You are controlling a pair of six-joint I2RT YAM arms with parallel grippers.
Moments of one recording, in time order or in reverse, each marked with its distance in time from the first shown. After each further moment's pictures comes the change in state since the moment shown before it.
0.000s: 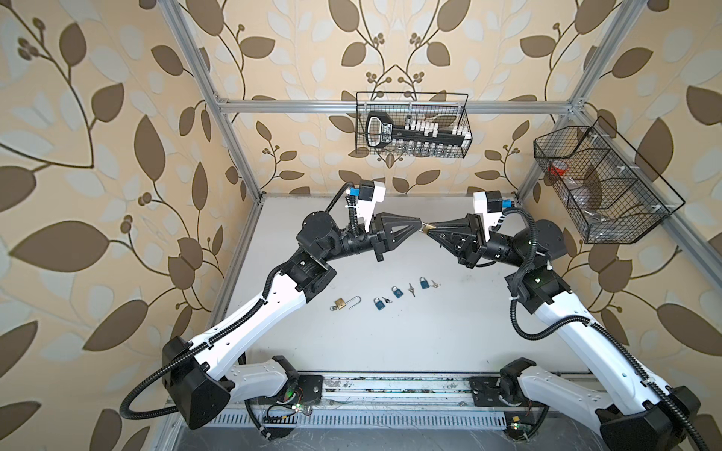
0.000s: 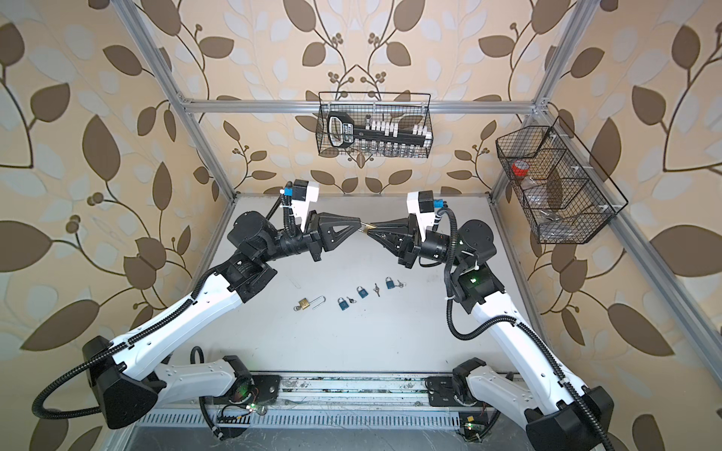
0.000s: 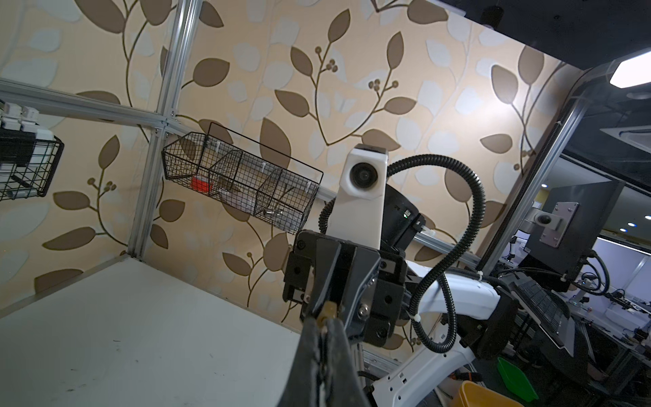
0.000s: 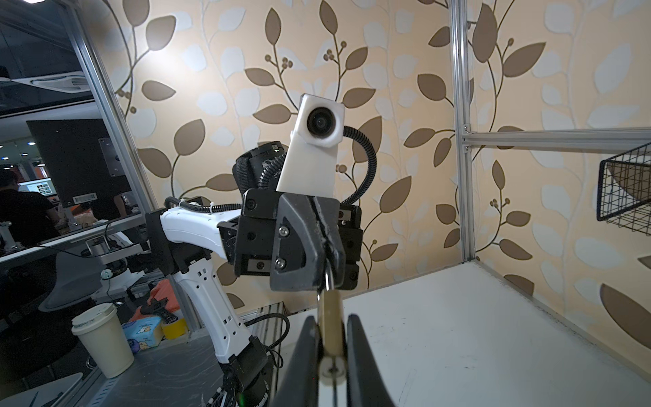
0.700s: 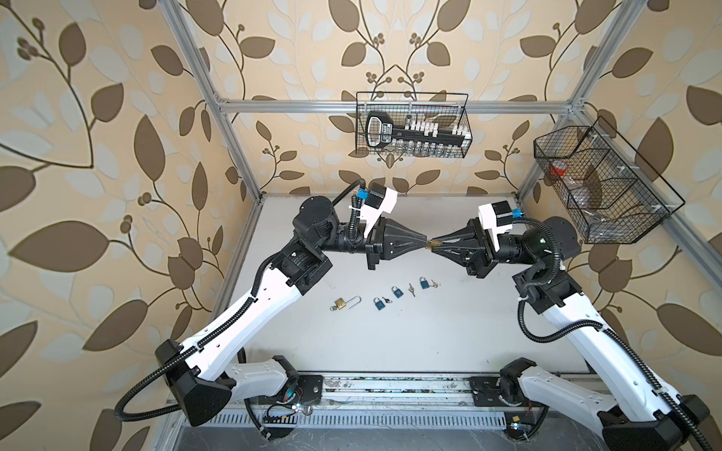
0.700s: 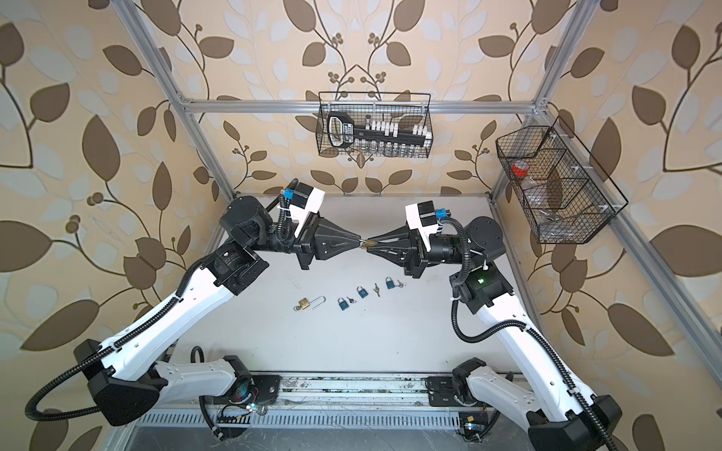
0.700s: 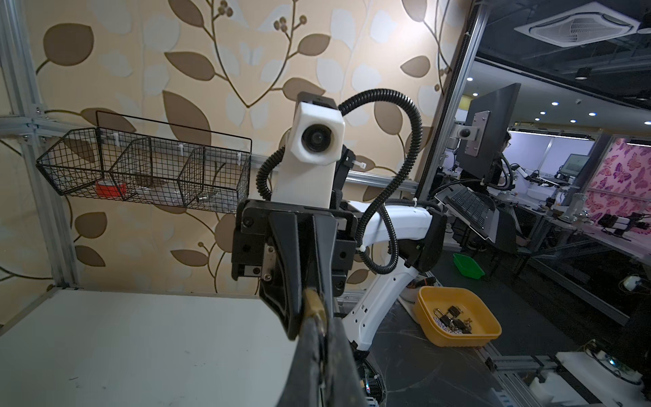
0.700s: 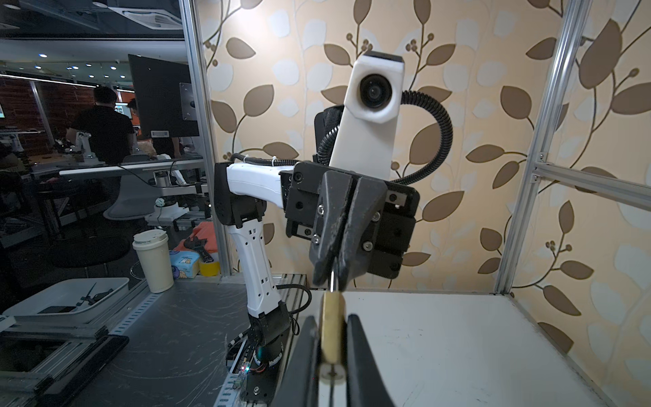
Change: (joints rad) left arm -0.007 0.031 0.176 -0.266 0.317 0.242; right arm 0.014 -0.014 0.082 -0.076 -0.218 -0.140
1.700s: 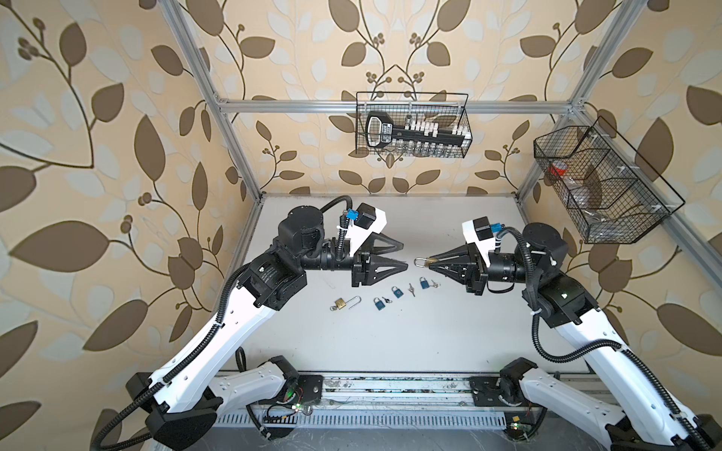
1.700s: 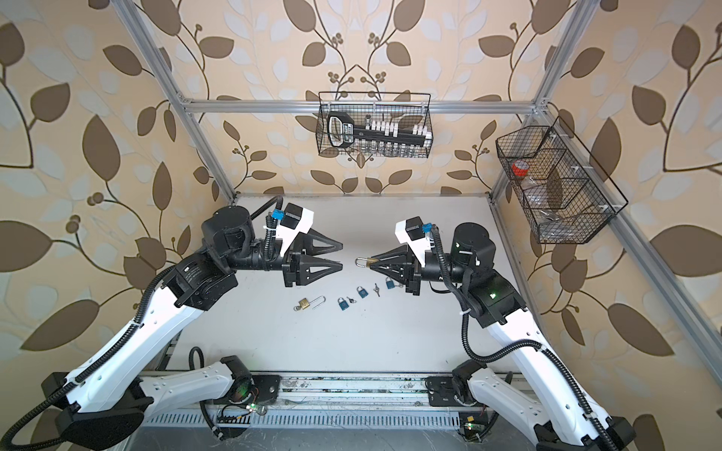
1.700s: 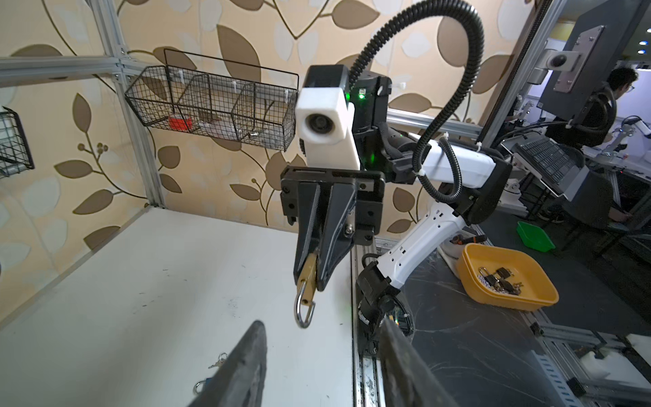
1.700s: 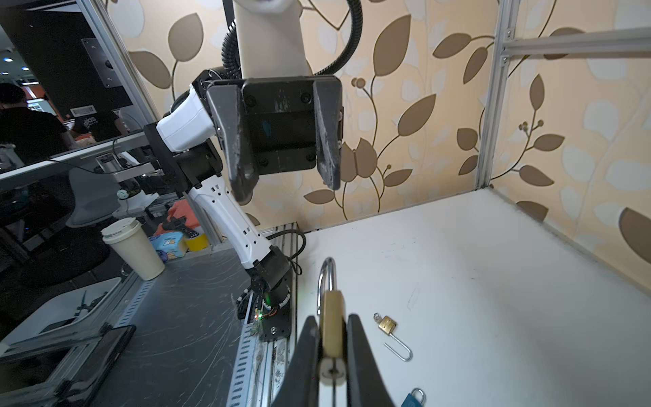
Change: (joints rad) left arm 0.029 -0.159 0.030 -0.528 -0.171 0.311; right arm 0.029 -0.103 -0.006 -0.590 0.162 -0.233
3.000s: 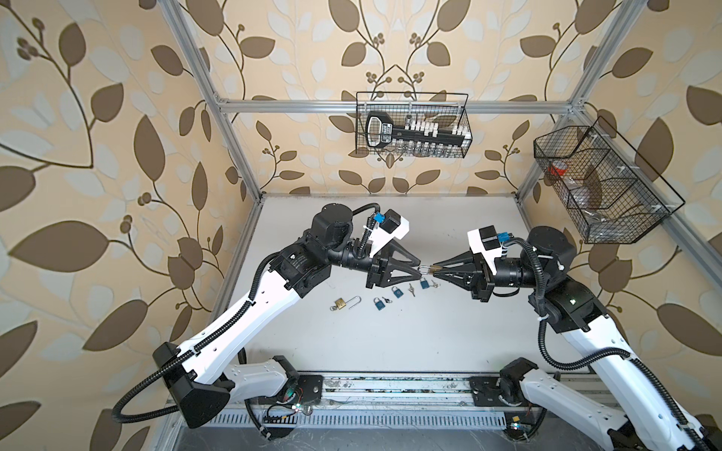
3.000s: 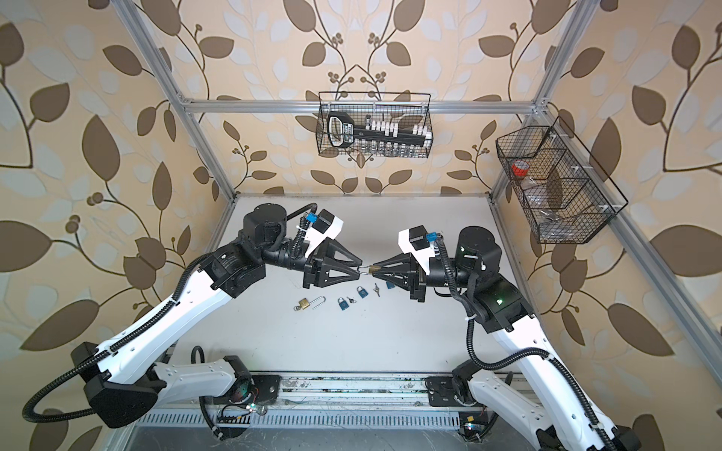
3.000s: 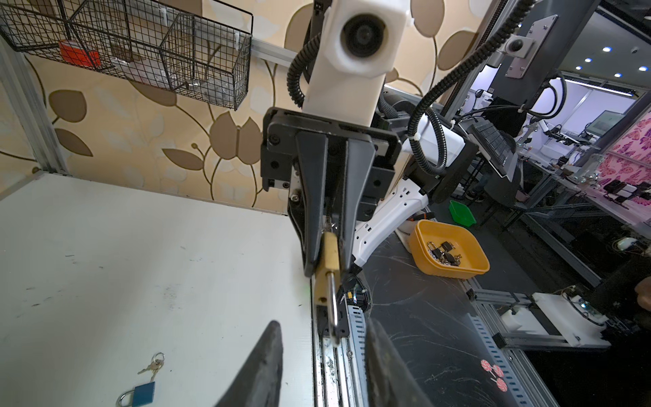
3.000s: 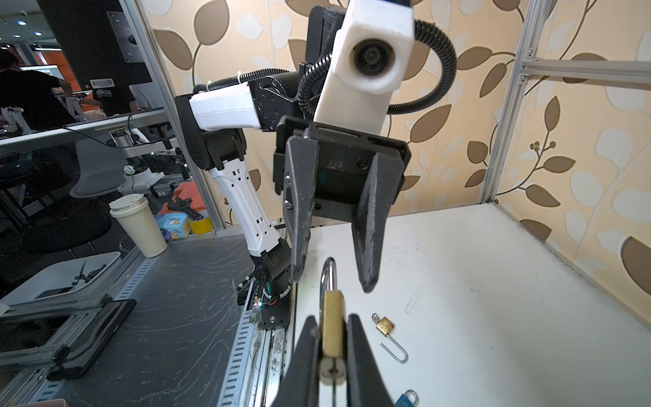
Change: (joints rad) left arm -0.042 0.129 -0.013 0.029 0.137 -0.023; right arm 0.000 -0.040 0.007 -0.029 -0.031 -0.090
